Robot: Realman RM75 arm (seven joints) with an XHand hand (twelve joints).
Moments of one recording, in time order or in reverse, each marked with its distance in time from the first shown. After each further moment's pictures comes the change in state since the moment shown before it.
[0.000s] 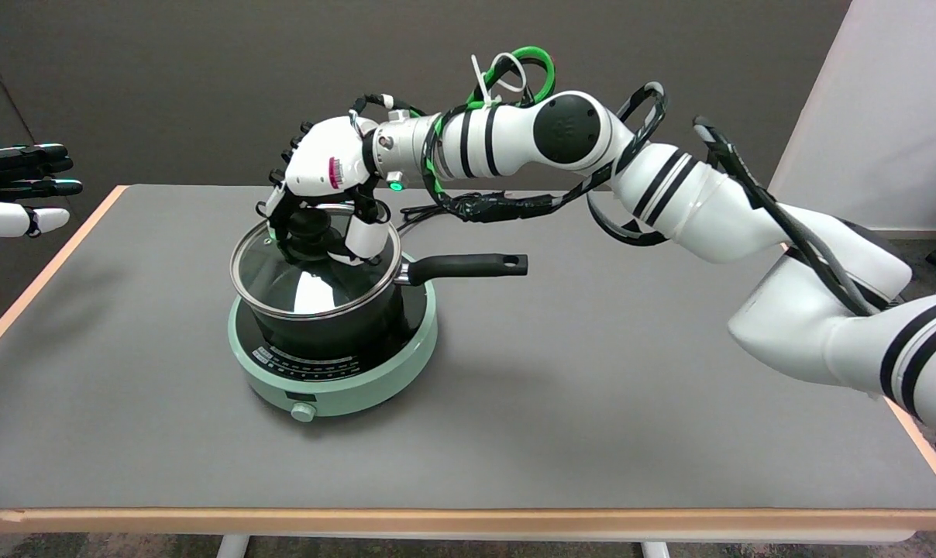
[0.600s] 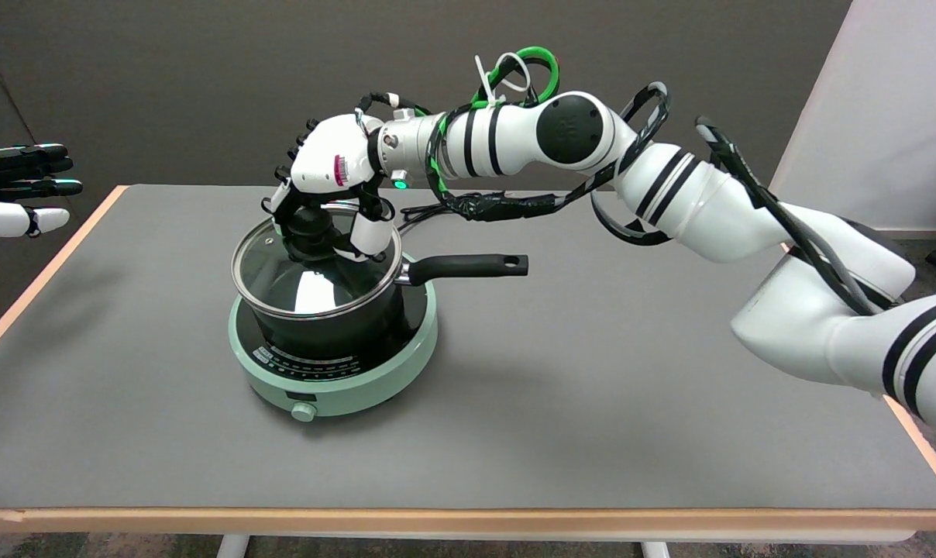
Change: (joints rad) arm 0.001 0.009 -0.005 -0.005 -0.002 -0.011 0.000
